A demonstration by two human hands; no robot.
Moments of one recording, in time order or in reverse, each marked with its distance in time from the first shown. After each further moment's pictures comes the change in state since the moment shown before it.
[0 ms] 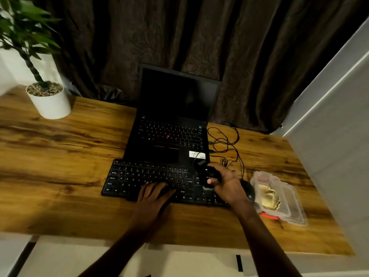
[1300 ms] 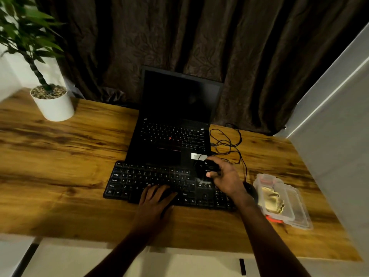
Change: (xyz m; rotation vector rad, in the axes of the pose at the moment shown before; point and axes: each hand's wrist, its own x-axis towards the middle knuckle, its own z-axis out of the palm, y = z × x) left_hand 0.003 0.002 -0.001 0.036 0.041 0.016; right_hand 0.029 -0.012 -0.006 0.093 -0.033 -0.043
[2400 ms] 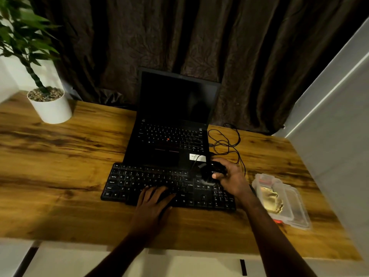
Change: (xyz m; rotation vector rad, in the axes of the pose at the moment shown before) left_hand -0.001 0.004 -0.009 -0.080 -0.129 -0.066; right_hand -0.001 0.021 -0.016 0.095 0.007 0.030
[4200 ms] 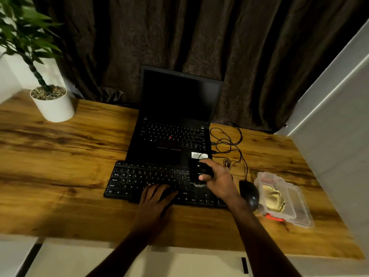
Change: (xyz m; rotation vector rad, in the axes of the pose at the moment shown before) left_hand 0.001 -0.004 0.008 0.068 0.073 0.049; right_hand -0.010 -0.031 0.037 -0.005 -0.023 -0.059
